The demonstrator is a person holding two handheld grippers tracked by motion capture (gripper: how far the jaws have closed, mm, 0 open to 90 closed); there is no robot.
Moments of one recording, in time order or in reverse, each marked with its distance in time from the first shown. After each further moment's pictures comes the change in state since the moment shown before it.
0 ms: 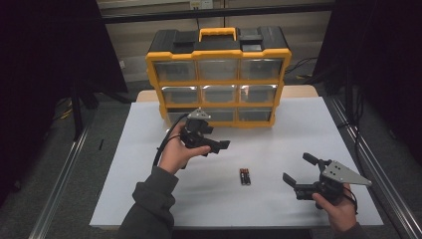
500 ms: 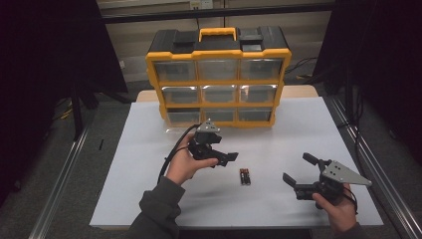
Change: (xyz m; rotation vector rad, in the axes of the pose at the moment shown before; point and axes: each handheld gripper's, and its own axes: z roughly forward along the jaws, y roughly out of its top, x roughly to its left) left arm -0.024 -0.016 0.017 0.013 -0.051 0.053; right arm 0.000 0.000 0.000 -0.001 0.001 0.001
